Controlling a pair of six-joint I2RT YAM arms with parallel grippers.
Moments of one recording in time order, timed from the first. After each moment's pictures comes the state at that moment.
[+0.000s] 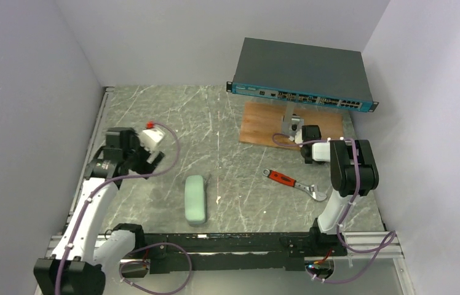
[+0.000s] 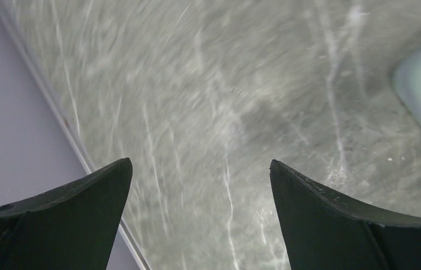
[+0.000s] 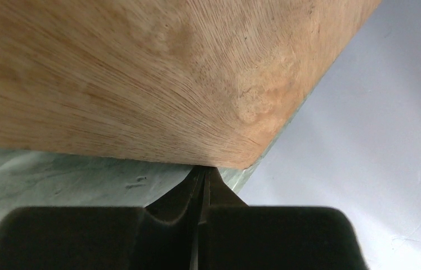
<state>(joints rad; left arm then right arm) 0.00 0.93 0.86 -0.71 0.09 0.57 0.02 1.83 0.81 0.02 0.59 -0.92</state>
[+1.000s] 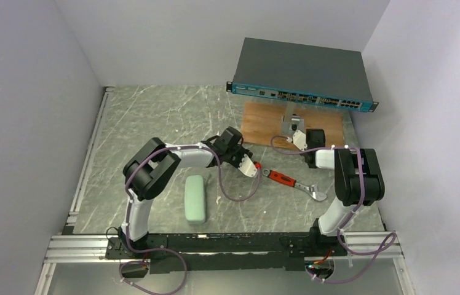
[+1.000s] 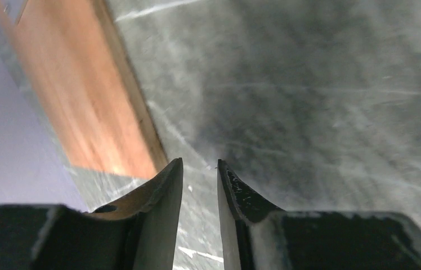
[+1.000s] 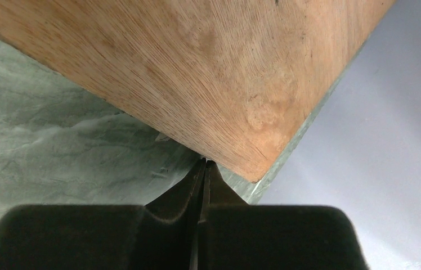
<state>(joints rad) -0.78 2.01 1.23 0.01 0.19 1.37 0.01 1.71 0.69 0.13 0.40 -0.97</state>
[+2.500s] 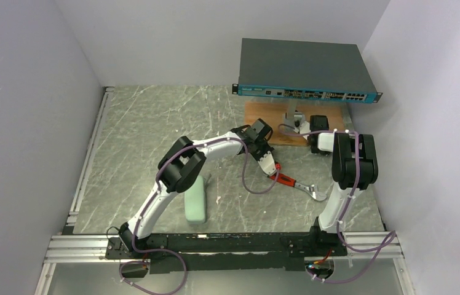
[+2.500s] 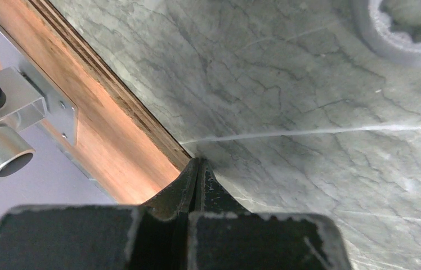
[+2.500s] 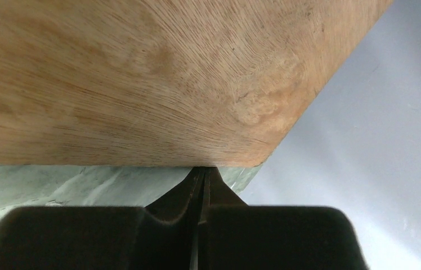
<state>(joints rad) -0.86 2.39 1.88 -0.41 0.13 1.68 -0.07 1.91 0.98 -0.06 0.48 -0.97</state>
